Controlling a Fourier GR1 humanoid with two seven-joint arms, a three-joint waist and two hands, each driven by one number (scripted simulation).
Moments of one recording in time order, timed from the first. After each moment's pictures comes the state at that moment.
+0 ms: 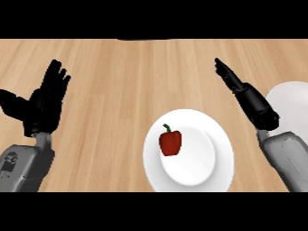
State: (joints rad) left arm -0.29 0.28 -0.08 -1.44 0.30 0.31 0.10; right arm -0.41 -0.40 0.30 -1.34 -0.11 0.02 -0.18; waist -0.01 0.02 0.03
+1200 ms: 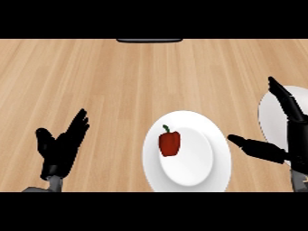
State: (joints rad) left arm 0.00 0.24 -0.21 -1.44 0.26 0.18 0.16; right arm -0.04 -0.41 0.18 -1.75 0.15 -0.40 -0.04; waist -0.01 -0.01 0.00
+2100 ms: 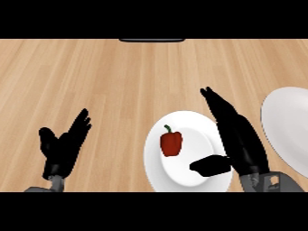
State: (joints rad) left arm 0.00 0.22 -0.20 -1.45 0.23 0.17 0.17; right arm -0.28 -0.36 0.54 -1.86 0.56 -0.08 0.75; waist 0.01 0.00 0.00
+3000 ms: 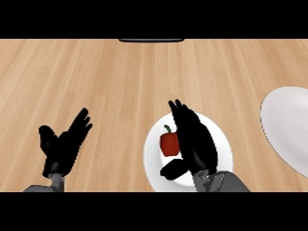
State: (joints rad) left arm -0.01 0.18 -0.14 -1.42 0.19 0.11 0.18; right arm -0.27 -0.07 0.60 -1.63 0.78 -0.02 0.78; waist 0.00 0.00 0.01
